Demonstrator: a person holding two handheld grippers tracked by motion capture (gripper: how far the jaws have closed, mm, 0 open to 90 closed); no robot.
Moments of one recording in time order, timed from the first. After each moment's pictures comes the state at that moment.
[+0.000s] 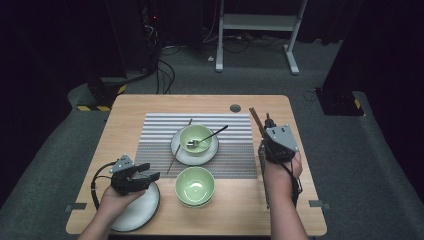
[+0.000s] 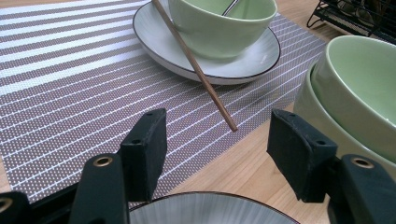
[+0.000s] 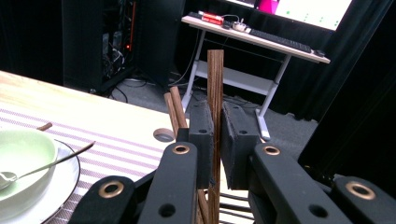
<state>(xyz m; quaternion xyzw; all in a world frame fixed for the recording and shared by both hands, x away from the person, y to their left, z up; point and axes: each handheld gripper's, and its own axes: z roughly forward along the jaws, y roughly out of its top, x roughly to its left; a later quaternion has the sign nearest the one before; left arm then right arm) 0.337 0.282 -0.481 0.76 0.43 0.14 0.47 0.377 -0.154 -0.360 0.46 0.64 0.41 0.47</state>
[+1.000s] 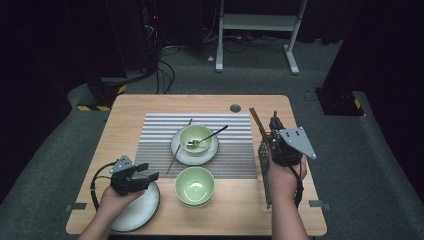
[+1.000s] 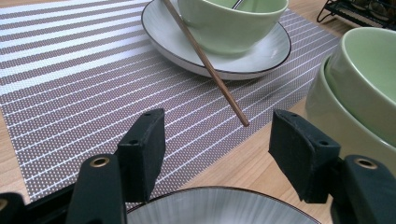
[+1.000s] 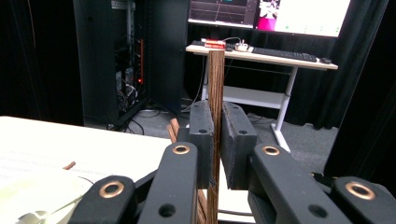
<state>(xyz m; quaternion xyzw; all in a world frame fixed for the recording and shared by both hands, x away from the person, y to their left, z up) 0.339 0.284 -0.486 0.77 0.43 0.15 0.45 0.364 -0.168 -0.348 0.47 0.59 0.48 0.45</state>
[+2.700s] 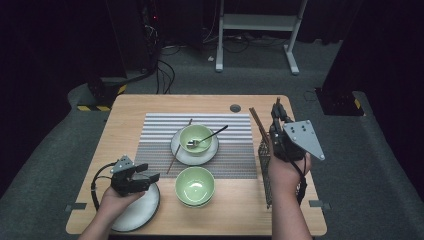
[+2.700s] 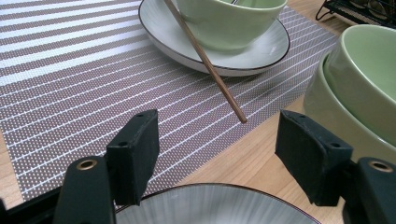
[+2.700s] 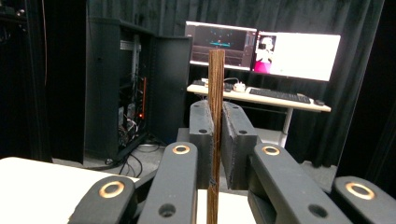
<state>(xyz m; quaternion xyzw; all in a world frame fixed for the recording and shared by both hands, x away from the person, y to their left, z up) 0.339 0.283 -0.487 0.77 0.43 0.14 0.45 0.346 -0.157 -0.299 0.42 0.55 0.52 0.49</state>
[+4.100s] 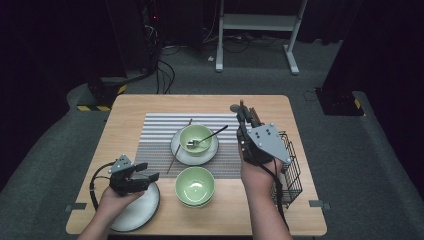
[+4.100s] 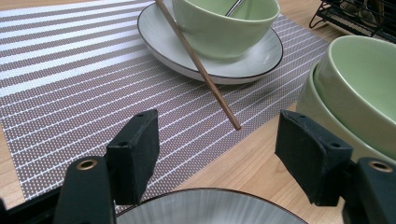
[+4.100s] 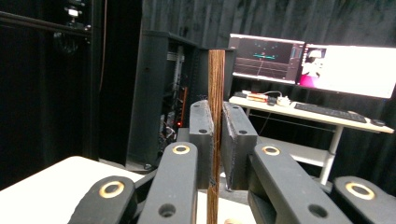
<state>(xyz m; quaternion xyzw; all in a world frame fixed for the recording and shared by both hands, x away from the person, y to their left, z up) 0.336 0.284 -0.481 0.76 0.43 0.15 0.47 0.336 -0.094 -0.301 0.37 0.58 0.57 0.45</state>
